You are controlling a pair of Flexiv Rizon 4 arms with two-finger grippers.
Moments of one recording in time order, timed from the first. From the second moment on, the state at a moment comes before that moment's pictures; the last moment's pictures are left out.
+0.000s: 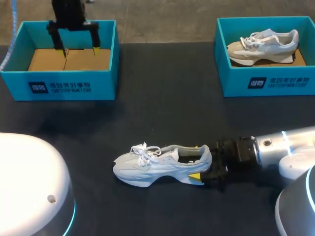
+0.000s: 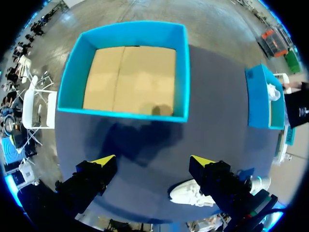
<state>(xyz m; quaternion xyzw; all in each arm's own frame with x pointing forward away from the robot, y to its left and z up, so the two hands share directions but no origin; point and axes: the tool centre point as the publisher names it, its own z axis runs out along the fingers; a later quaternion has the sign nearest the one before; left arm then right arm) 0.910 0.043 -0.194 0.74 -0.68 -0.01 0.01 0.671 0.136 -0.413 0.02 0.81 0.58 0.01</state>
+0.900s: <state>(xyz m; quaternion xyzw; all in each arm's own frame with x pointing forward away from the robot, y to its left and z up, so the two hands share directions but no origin) 0.819 -0.034 -0.195 0.72 -0.70 -0.04 0.05 0.671 0.136 -0.413 0.02 0.81 0.58 0.01</state>
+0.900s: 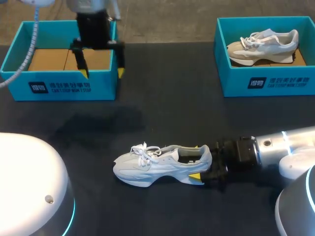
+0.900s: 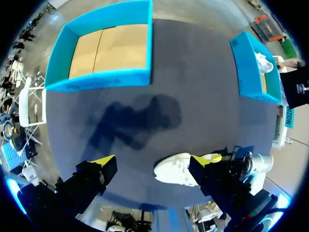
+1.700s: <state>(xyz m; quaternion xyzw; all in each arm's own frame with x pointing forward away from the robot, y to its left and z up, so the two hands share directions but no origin) 0.690 -0.107 -0.237 0.68 -0.73 -0.02 -0.01 0.671 0.136 -0.413 0.02 0.81 0.58 0.01</state>
